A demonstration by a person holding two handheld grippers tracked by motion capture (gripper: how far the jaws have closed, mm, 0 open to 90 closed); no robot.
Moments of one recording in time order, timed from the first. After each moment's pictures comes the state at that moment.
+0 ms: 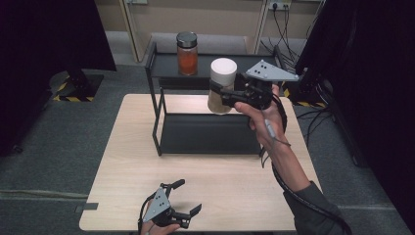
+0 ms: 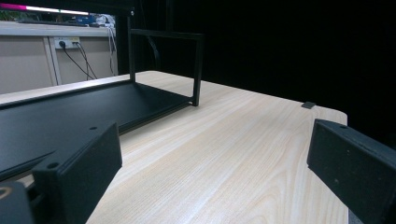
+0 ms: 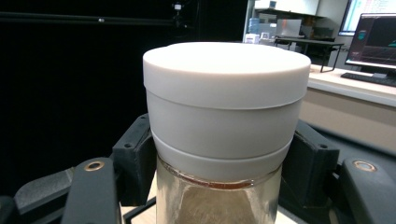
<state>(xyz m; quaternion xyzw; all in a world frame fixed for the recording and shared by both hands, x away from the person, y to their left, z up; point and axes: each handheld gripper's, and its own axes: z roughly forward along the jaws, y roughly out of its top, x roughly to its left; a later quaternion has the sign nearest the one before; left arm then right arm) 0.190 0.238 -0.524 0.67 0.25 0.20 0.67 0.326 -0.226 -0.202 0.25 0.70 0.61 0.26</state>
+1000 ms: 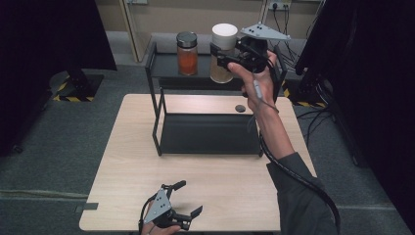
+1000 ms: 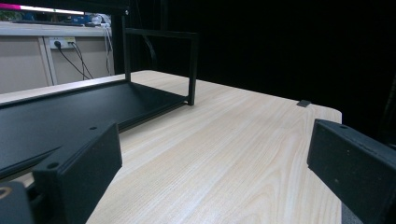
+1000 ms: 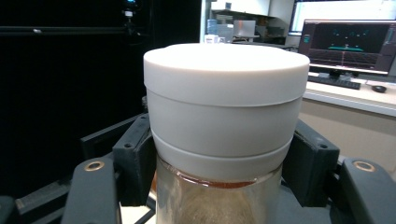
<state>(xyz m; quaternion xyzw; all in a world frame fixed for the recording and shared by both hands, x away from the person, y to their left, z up) 0.189 0.237 -0.524 0.68 0.24 0.19 0.67 0.366 -0.188 -0.160 0.31 0.68 0.59 0.31</state>
